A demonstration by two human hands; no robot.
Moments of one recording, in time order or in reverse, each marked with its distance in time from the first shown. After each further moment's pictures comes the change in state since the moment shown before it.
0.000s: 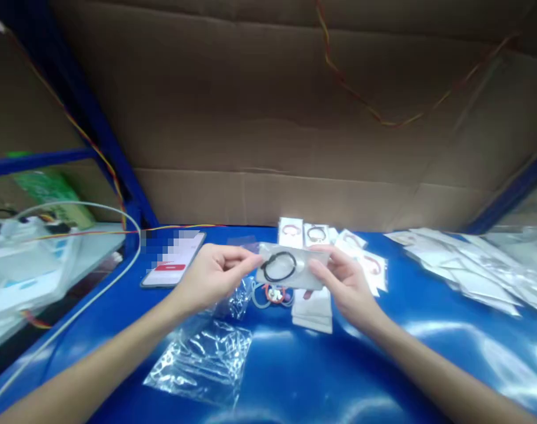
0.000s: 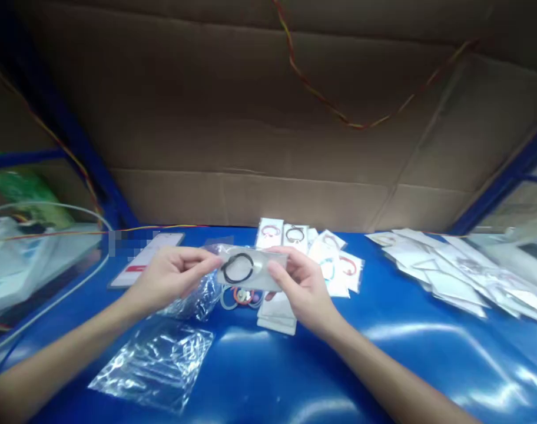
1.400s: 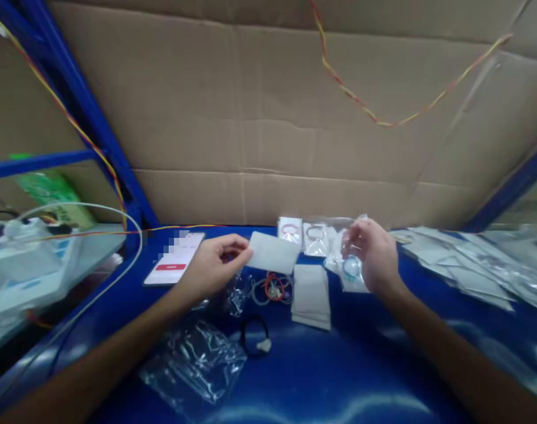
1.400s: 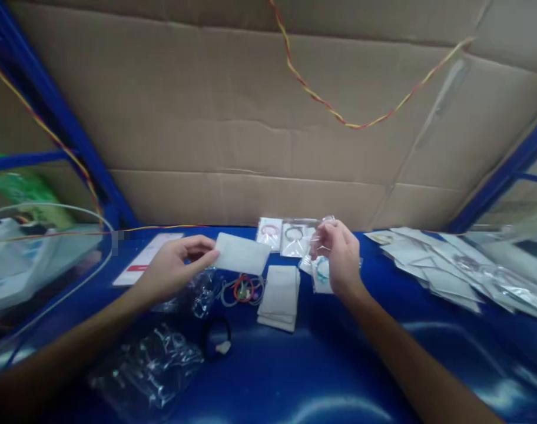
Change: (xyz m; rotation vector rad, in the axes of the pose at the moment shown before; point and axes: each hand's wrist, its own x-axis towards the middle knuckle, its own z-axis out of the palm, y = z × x) left_hand 0.014 -0.008 -0.006 0.051 0.120 0.076; right_hand 0.037 -0.015 -0.056 0.059 0.393 -0.101
